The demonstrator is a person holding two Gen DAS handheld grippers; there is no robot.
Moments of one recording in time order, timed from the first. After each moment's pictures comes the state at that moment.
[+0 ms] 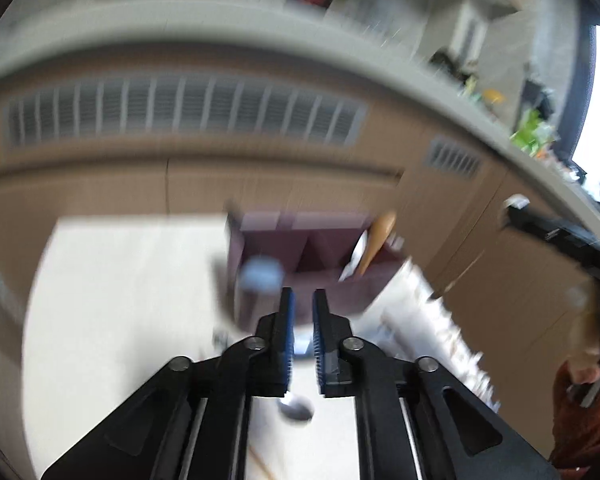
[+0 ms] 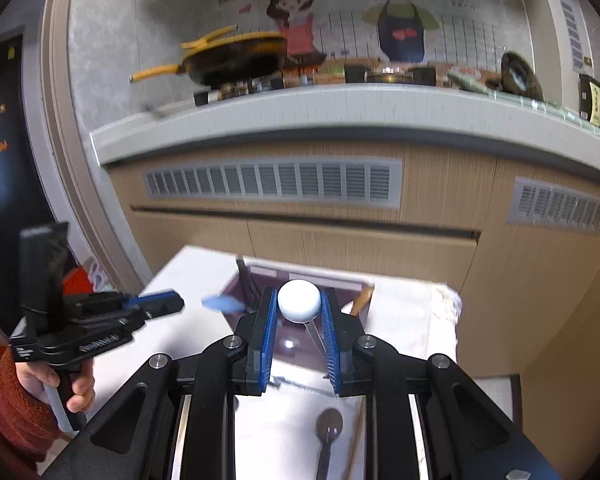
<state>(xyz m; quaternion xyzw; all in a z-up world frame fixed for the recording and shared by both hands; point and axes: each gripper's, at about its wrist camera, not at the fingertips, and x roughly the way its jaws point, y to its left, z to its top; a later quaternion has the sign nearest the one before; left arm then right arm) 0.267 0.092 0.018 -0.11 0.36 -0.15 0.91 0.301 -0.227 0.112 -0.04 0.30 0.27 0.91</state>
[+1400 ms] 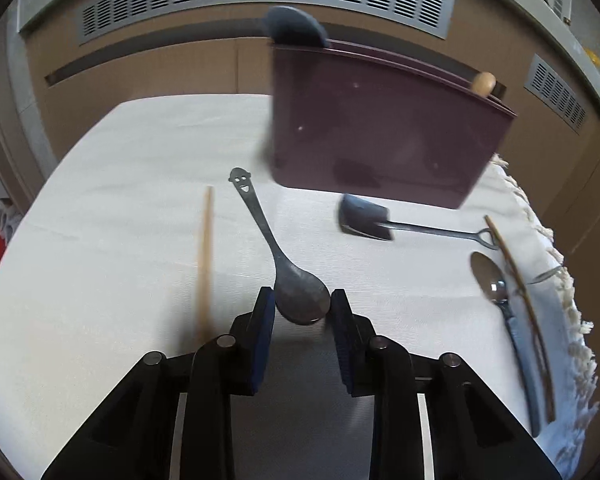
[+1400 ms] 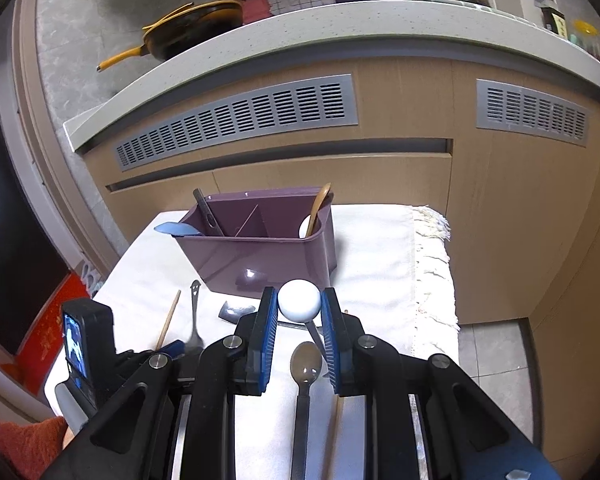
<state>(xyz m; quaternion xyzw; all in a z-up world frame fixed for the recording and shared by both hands) 0.233 0.019 -0.111 -0.09 0.41 0.04 0.90 0.290 -0.276 0.029 0.01 0.34 0.24 0.91</state>
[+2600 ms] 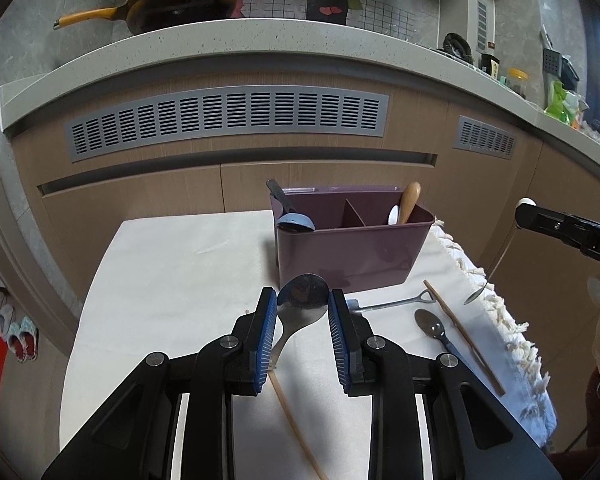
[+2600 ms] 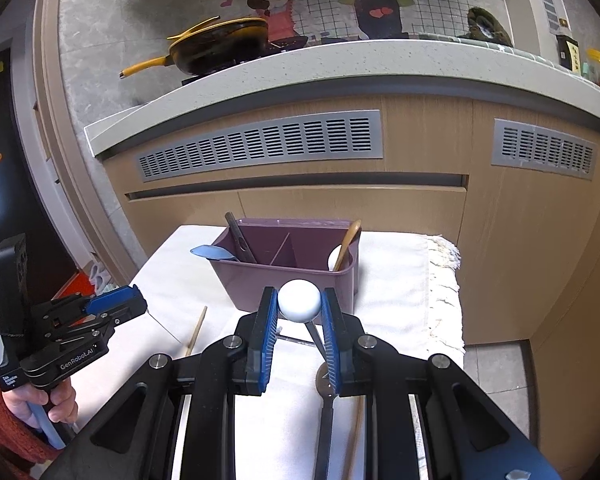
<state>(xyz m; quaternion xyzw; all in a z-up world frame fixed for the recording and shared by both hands) 0.188 0.061 0.010 -0.03 0.31 -0.05 0.95 0.272 -0.255 0.065 -0.01 0.31 0.26 0.91</state>
